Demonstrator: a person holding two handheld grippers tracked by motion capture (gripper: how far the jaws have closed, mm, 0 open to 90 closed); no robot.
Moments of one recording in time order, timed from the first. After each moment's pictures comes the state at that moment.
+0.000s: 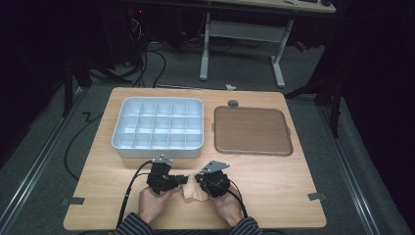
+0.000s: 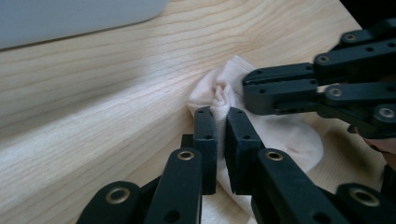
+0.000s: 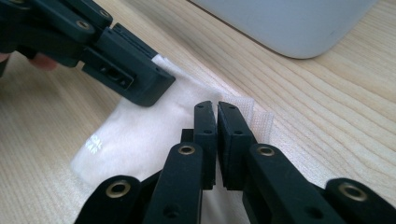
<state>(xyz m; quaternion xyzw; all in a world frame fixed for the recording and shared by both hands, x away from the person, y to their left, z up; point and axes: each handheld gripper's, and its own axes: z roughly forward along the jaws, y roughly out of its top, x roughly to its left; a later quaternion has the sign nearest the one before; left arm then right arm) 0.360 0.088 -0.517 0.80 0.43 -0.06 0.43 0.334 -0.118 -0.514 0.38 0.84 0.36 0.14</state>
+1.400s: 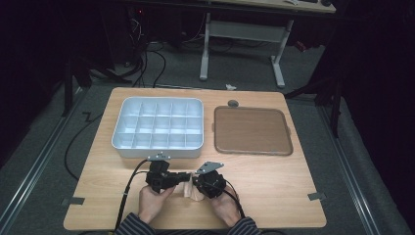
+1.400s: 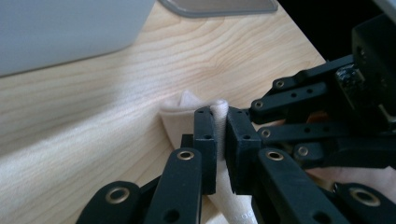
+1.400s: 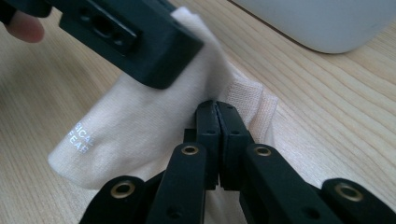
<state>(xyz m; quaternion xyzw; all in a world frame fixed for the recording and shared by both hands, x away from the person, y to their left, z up) 0.357 0.091 -0.502 0.77 0.41 -0.08 0.48 0.336 -0.106 -0.516 0.36 0.86 0.34 0.12</state>
